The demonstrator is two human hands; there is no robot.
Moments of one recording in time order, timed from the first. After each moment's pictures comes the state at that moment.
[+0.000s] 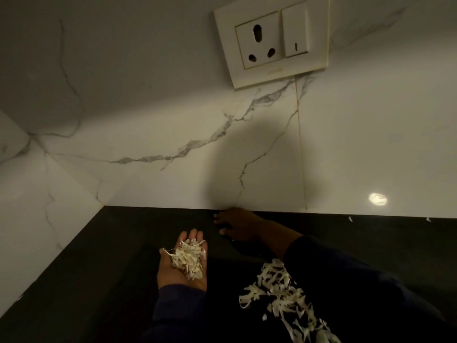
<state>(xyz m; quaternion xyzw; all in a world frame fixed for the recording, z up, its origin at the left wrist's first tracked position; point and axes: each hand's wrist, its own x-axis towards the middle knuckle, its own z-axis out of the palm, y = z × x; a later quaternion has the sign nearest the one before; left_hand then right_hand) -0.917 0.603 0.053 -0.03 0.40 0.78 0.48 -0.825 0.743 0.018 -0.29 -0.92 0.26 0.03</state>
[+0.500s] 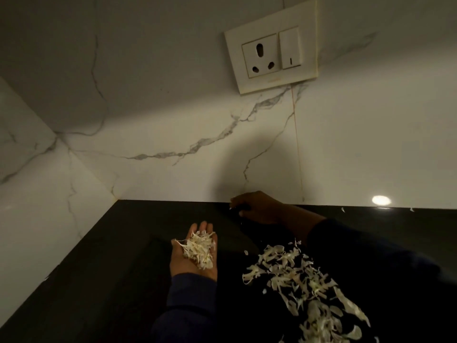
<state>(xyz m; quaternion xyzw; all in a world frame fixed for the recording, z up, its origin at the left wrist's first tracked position) -0.894 0.571 0.077 -0.02 0.36 0.78 0.51 -0.781 0.724 0.052 -0.32 -0.90 0.29 0.09</state>
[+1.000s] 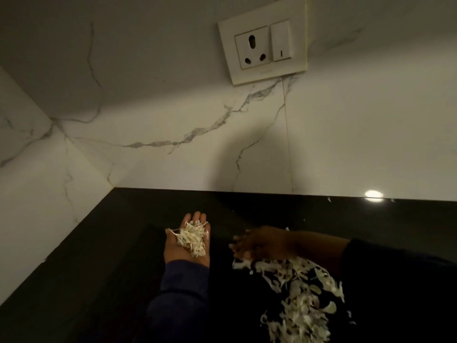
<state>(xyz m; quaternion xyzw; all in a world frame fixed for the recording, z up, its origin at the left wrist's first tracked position) -0.886 0.562 0.079 -0.06 0.34 0.79 0.51 -0.733 0.656 0.020 -0.18 -0.91 0.38 -0.05</state>
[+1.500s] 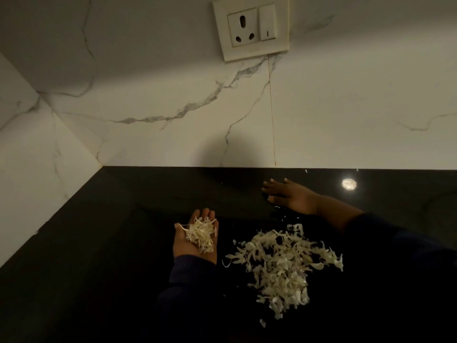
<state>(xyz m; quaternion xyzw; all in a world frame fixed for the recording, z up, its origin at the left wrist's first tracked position) -0.855 0.504 0.054 -0.07 0.37 0.74 0.56 -0.646 0.651 0.018 -0.39 -0.87 0.29 0.03</state>
